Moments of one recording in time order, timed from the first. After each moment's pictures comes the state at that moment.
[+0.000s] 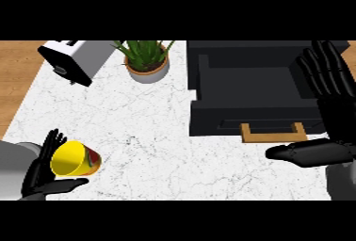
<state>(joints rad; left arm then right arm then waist) -0.28 0.34 0.35 -0.34 -0.01 -0.32 -0.92 -0.26 -0.19 -0.10 -1.90 -0.11 0.16 0.13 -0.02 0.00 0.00</state>
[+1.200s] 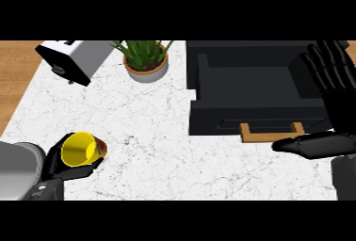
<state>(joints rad) -0.38 0.28 0.33 -0.29 -0.03 -0.28 -1.03 -0.28 -0.22 -0.14 -1.84 -0.13 0.19 0.12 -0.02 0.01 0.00</state>
